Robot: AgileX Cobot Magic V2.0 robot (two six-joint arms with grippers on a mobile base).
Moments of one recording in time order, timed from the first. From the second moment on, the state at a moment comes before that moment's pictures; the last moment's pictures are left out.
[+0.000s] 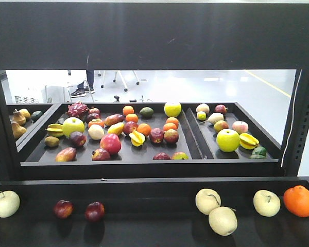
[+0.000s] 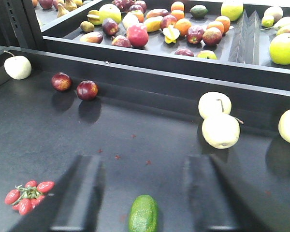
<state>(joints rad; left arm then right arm) -0.19 0.59 -0.41 -0.52 0.27 0.58 0.17 0.64 -0.42 0.81 0.28 -0.80</state>
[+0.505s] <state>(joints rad) -0.20 0.93 -0.41 -0.51 0.25 0.61 0.17 0.64 -0.42 0.81 0.28 -0.80</state>
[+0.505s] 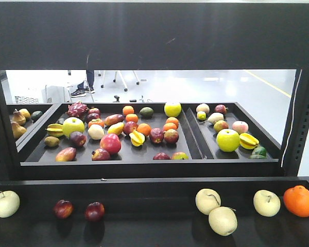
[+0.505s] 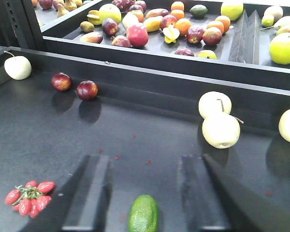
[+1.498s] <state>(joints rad) -0.42 1.93 -0.95 -0.51 0.42 1.28 0.17 0.64 -0.42 0.81 0.27 -0.80</state>
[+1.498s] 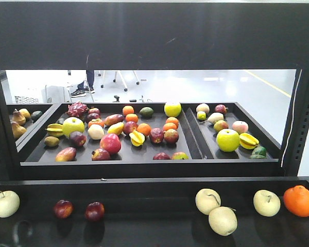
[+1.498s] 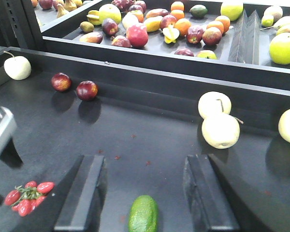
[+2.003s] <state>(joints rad) -0.44 2.09 -1.10 -0.51 0.48 1.29 0.17 0.64 -0.42 0.81 0.22 -0.80</state>
